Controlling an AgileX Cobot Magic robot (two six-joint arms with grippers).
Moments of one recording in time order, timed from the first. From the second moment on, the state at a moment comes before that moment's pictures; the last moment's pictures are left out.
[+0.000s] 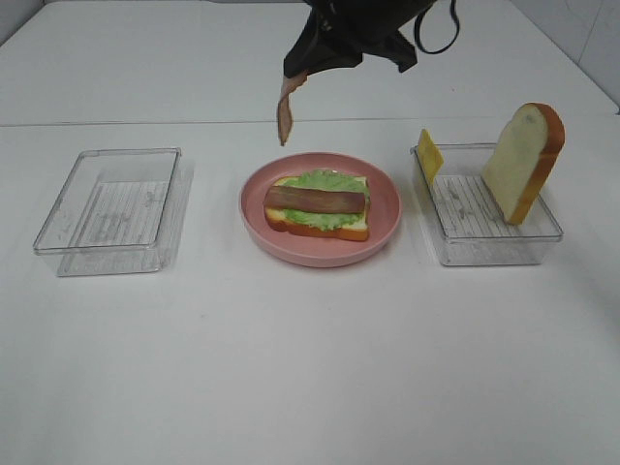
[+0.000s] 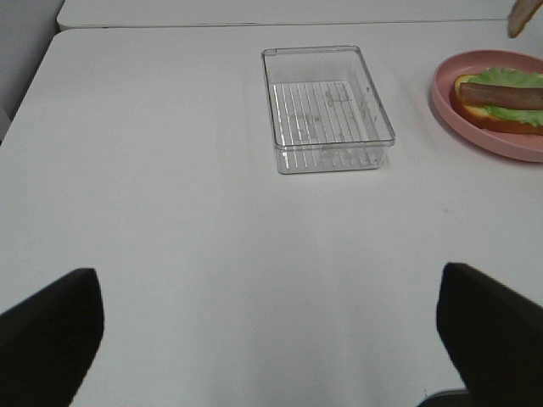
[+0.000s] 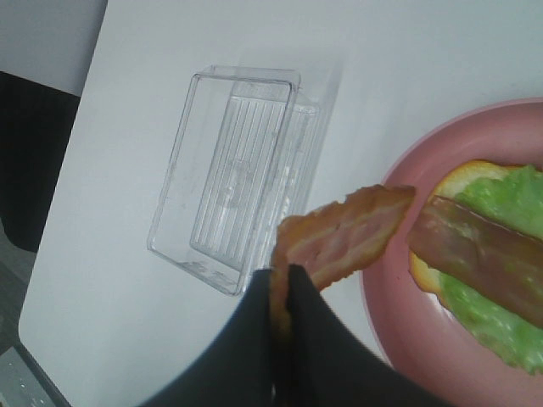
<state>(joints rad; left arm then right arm) 0.00 0.00 -0.52 -0.01 1.08 0.00 0.40 2.02 -1.72 0.68 0.79 -0.18</state>
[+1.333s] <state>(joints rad) 0.00 0.00 -0.52 -0.01 1.08 0.00 0.41 2.29 -1.88 0.22 0.87 0.03</state>
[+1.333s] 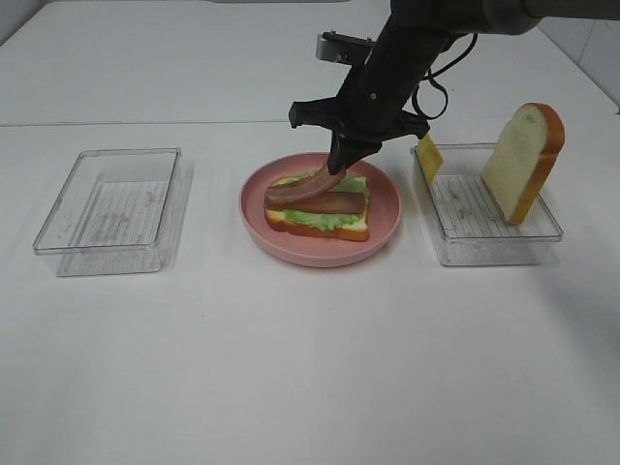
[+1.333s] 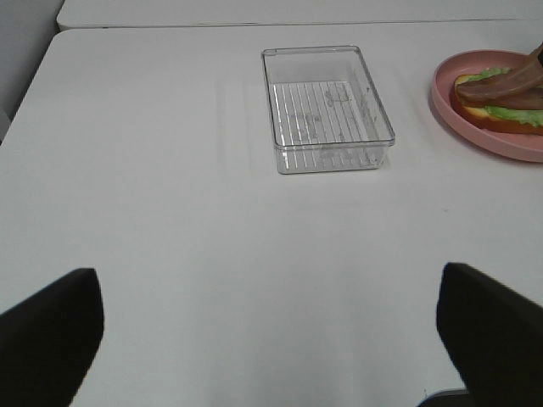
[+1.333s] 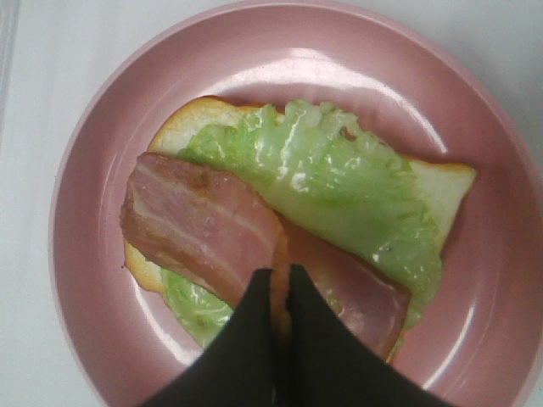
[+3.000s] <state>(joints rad) 0.00 0.00 -0.52 -0.01 1.08 0.00 0.33 2.07 -1.88 0.06 1.00 0.15</state>
